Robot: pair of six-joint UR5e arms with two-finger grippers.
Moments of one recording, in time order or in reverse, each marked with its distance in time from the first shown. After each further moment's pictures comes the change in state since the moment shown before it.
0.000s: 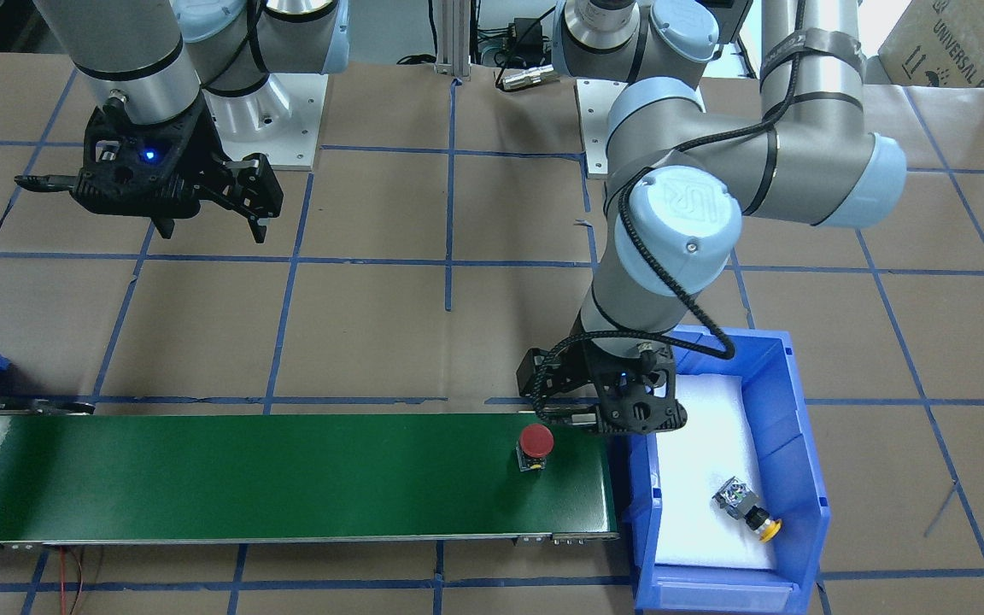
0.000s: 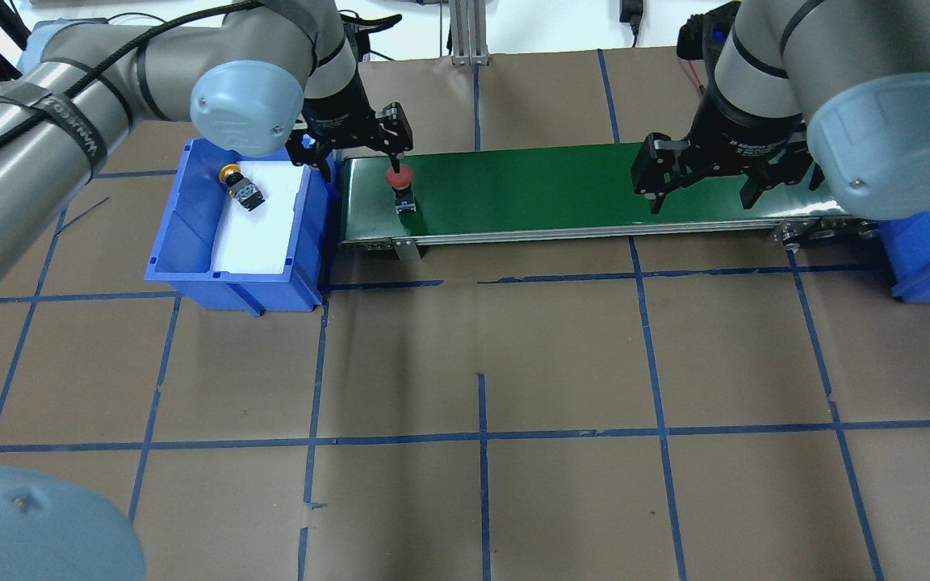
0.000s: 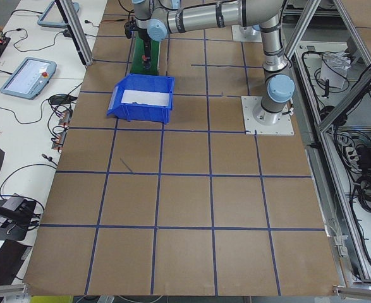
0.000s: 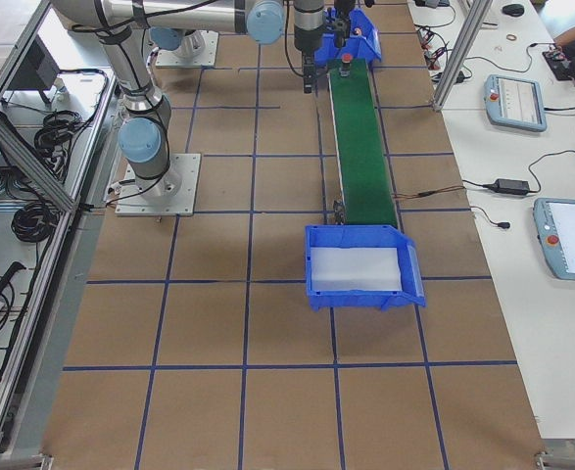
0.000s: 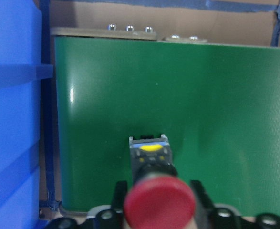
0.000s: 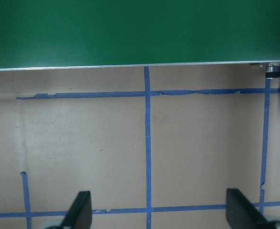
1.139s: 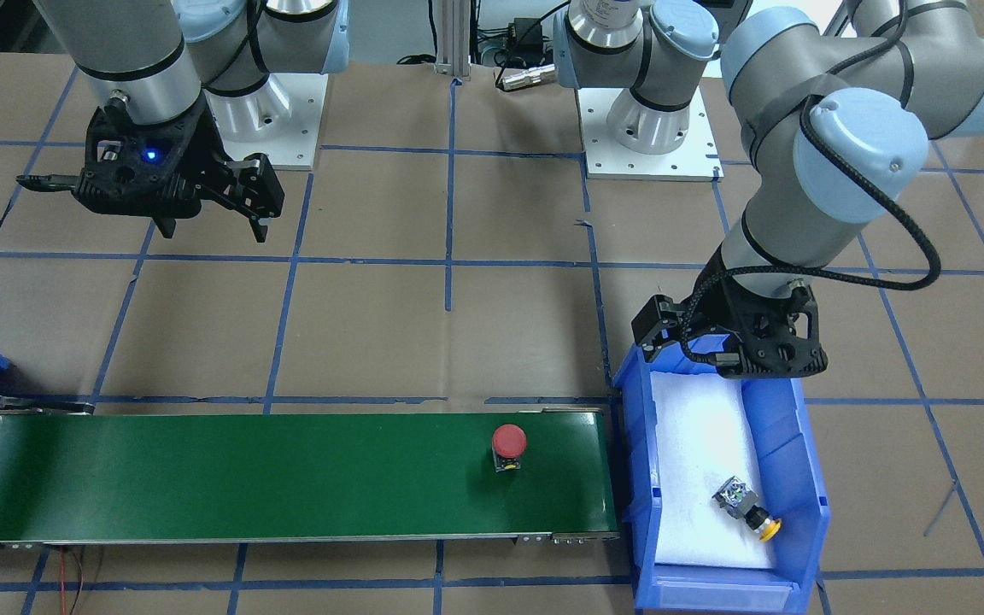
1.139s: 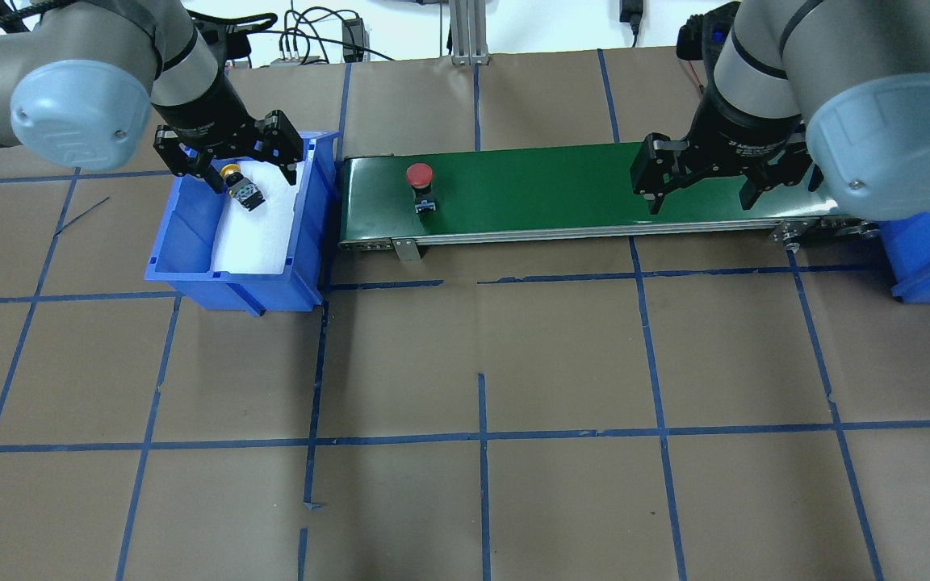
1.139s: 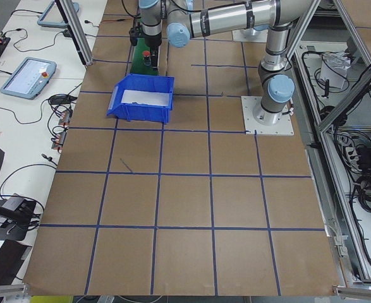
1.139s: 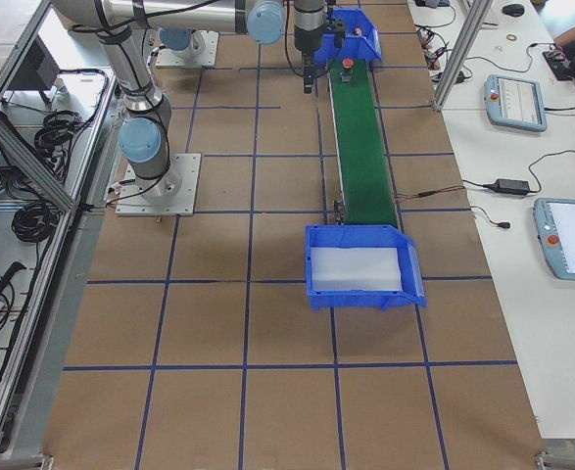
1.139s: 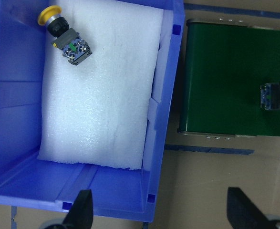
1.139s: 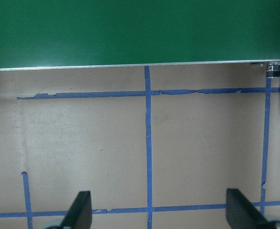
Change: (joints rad) left arm 0.173 0.123 -0.108 -0.034 0.002 0.231; right arm 0.001 0.000 0.002 0.000 0.001 0.004
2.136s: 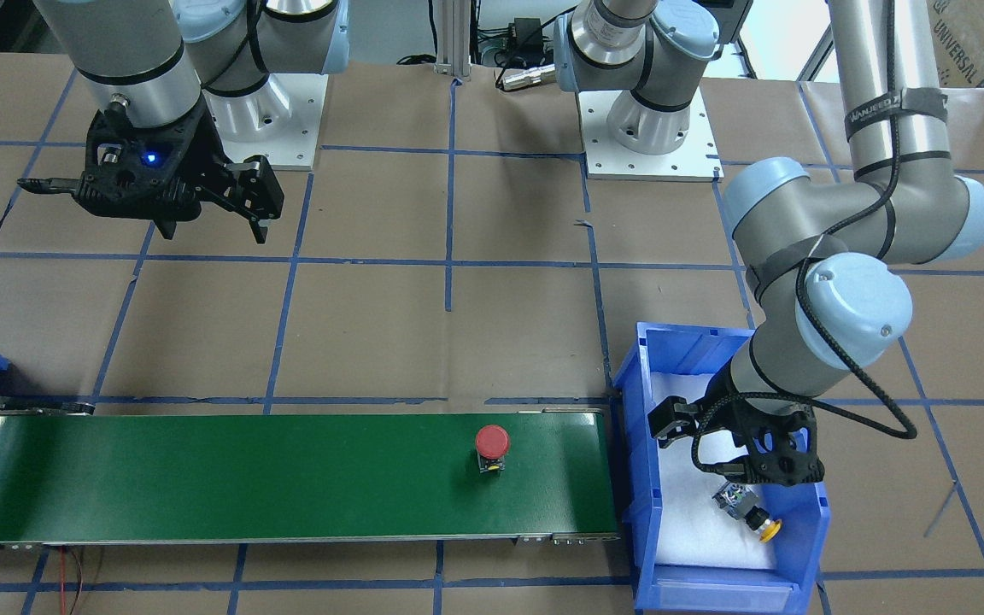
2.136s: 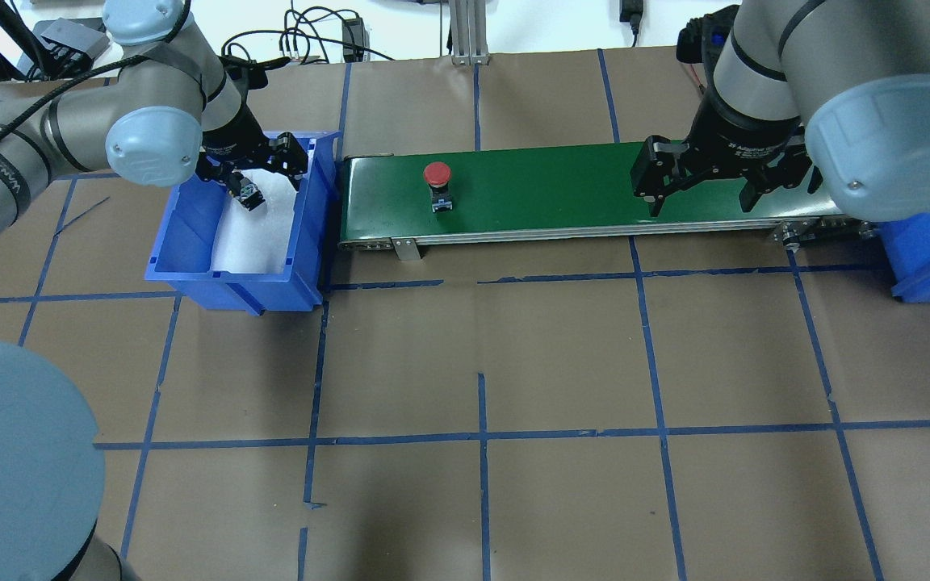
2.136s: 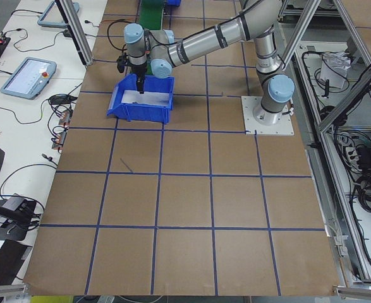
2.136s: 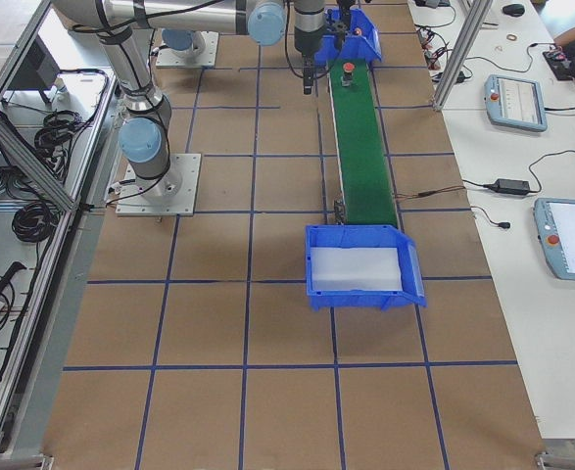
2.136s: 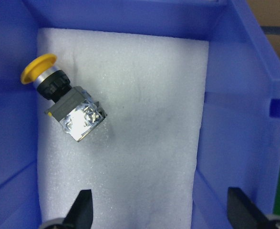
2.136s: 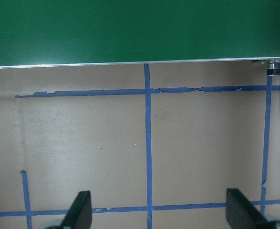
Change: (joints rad) left arm 0.050 -0.212 0.005 0.242 0.005 0.059; right arm -0.001 0.000 0.004 0.001 0.000 -0.001
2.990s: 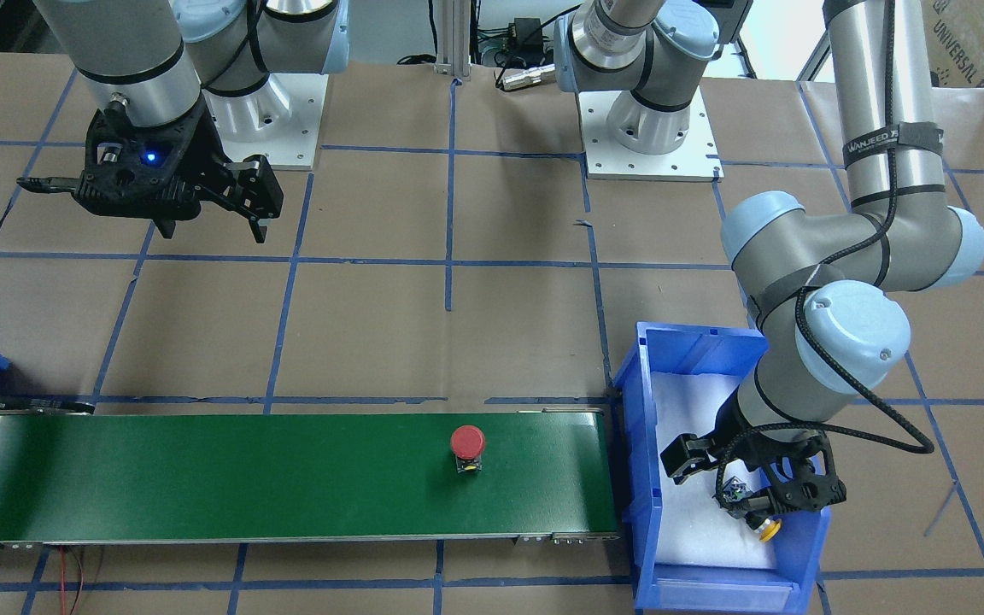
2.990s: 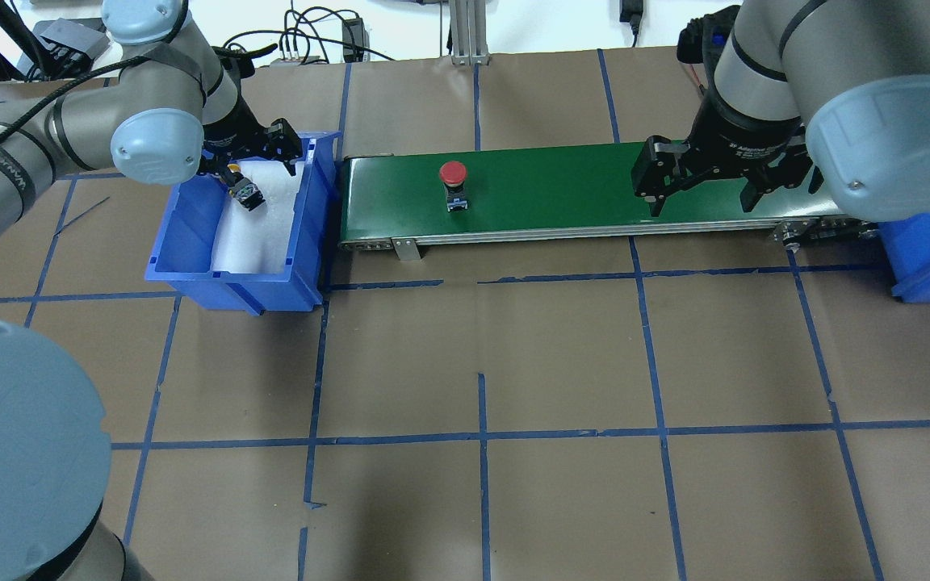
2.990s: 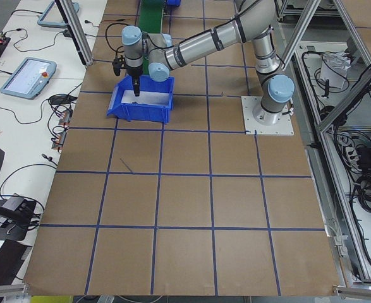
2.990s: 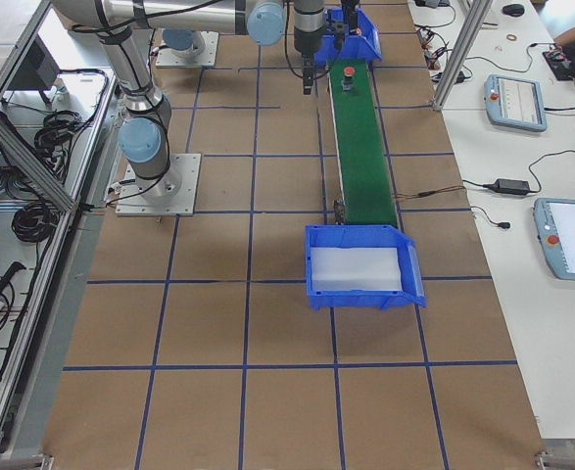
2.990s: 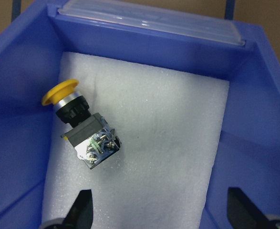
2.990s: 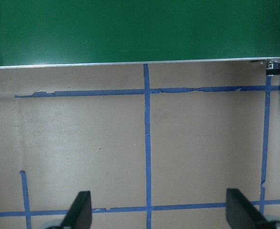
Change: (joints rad) left arm 0.007 -0.029 0.022 0.062 0.025 -0.136; right arm -0.001 0.000 0.000 0.000 -0.001 -0.001
